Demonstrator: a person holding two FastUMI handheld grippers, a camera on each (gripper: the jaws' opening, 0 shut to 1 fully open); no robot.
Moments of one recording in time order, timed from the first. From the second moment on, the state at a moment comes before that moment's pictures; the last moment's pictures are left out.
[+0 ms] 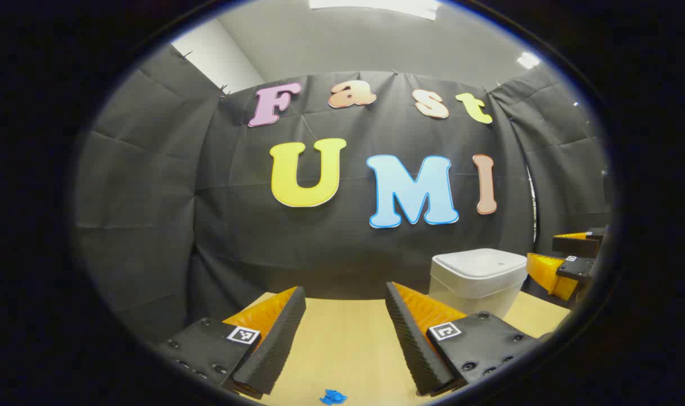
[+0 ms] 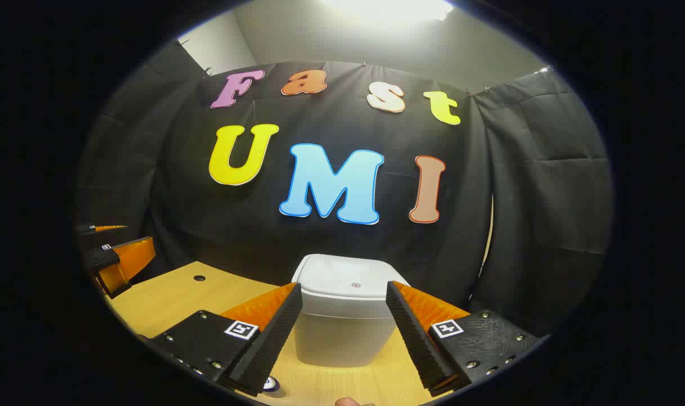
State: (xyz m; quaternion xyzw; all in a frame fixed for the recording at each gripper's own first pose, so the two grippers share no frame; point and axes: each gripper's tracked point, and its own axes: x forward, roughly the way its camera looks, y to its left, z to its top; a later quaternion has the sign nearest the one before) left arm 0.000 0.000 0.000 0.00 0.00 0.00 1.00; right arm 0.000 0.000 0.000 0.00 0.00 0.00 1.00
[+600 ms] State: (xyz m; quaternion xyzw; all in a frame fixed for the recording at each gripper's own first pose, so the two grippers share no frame) left arm -0.004 -0.001 -0.001 -0.01 0.00 0.00 1.00; right arm 0.004 0.000 -0.001 0.01 0.00 0.00 1.00
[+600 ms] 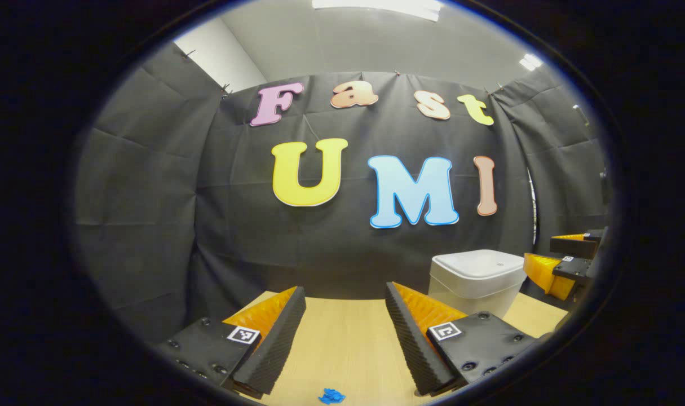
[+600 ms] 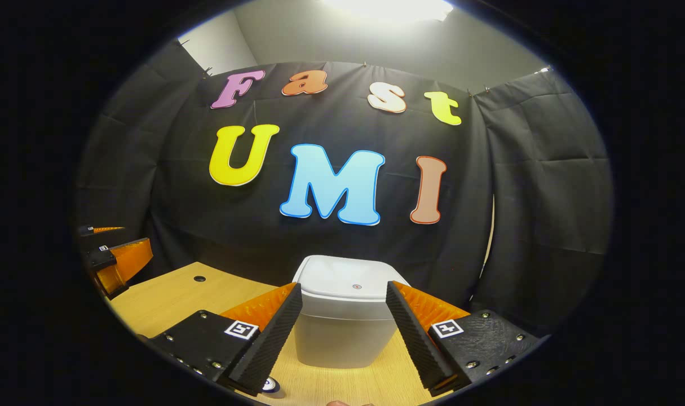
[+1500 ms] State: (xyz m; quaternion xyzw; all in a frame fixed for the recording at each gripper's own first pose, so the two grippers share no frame) left arm 0.001 -0.019 -0.009 -0.01 0.00 -0.01 1.00; right arm 0.013 -0.017 -0.016 0.03 0.02 -0.02 1.00
